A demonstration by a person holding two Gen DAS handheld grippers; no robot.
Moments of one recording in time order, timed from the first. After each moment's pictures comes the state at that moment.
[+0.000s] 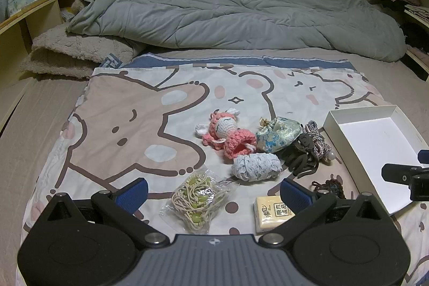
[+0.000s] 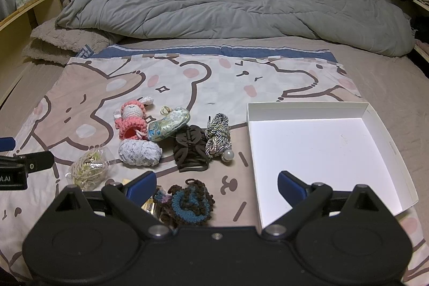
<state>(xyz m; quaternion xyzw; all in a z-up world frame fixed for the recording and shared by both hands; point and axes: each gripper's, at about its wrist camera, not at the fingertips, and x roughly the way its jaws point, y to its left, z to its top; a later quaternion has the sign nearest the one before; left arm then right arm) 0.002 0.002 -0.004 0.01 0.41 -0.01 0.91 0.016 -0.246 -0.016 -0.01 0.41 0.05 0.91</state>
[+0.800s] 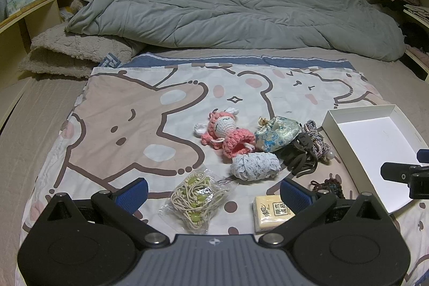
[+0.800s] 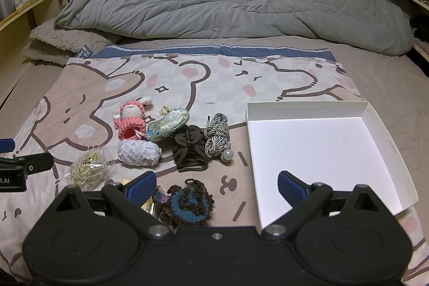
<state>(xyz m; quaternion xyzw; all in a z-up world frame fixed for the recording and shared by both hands) 0.000 0.001 -0.006 0.01 0.41 -0.01 0.91 0.017 -0.247 -0.018 -0.01 0.42 0.06 0.91</state>
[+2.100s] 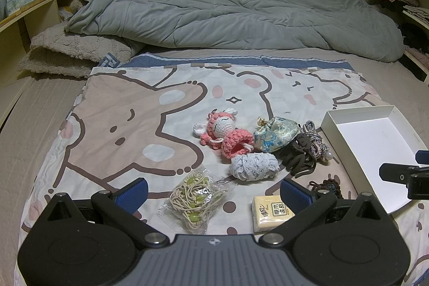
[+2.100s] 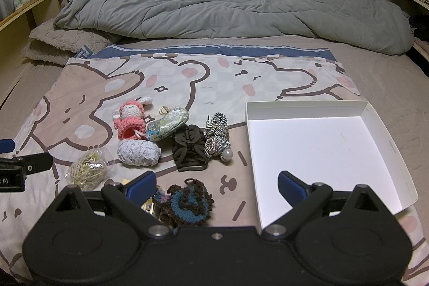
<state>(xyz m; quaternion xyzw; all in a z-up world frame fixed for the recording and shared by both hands) 0.001 0.001 -0.005 0.01 0.41 -0.01 0.91 0.017 -0.247 -0.018 -0.01 0.42 0.06 0.91</state>
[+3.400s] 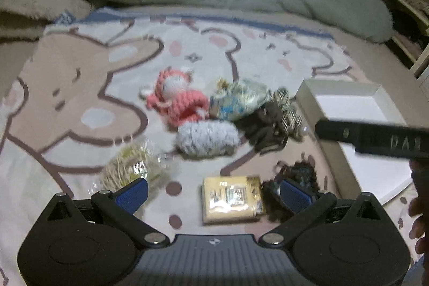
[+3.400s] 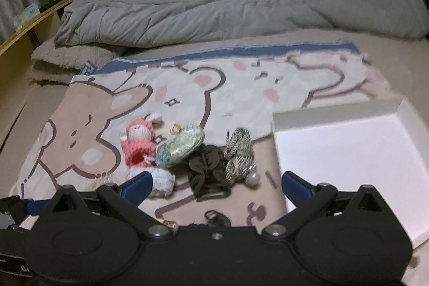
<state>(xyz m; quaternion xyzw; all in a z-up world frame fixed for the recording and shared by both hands) 0.044 -0.037 -0.064 -0.04 0.50 -0.07 0.86 0.074 -0.245 -0.051 0.05 0.43 0.09 0.90</state>
